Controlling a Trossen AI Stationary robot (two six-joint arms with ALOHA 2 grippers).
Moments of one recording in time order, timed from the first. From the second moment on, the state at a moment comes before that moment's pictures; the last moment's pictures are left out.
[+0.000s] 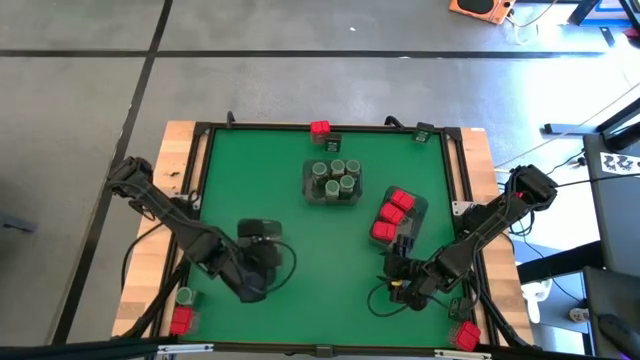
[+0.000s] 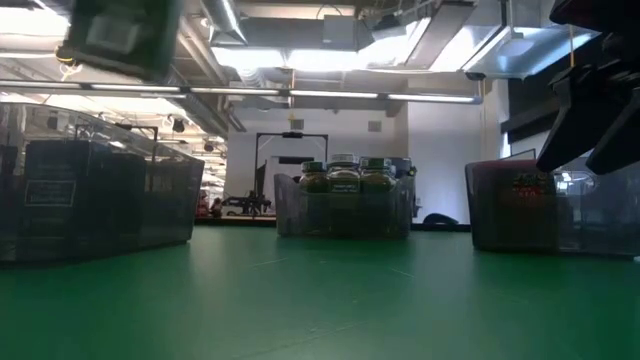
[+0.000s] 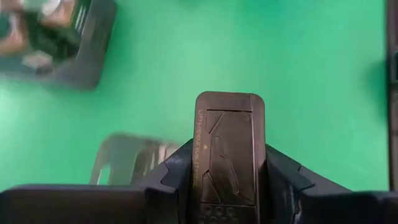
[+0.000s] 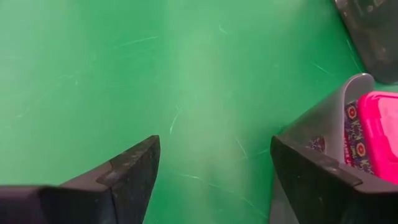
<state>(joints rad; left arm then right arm) -0.63 1.55 1.37 -1.03 -0.46 -0.68 0.77 1.53 0.84 -0.46 0.59 0.75</state>
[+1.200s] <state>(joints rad) -0.72 1.55 0.97 -0.98 -0.43 -1.04 0.77 1.53 0.84 -0.39 0.58 0.70</state>
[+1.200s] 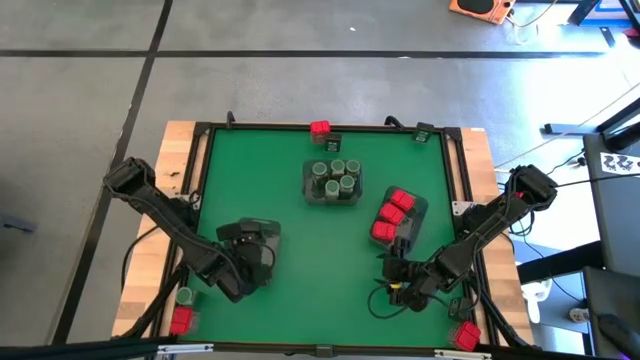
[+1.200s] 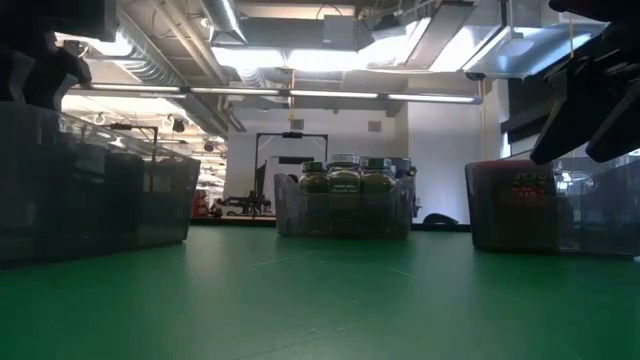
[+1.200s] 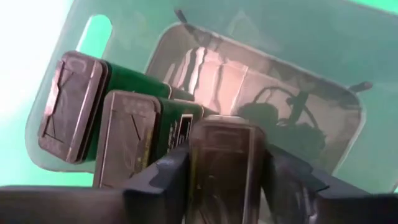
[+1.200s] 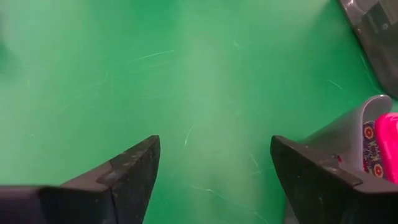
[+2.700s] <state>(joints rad) -0.58 1.47 1.18 -0.94 -0.34 -0.88 0.77 1.53 0.84 -0.40 0.64 0.67</state>
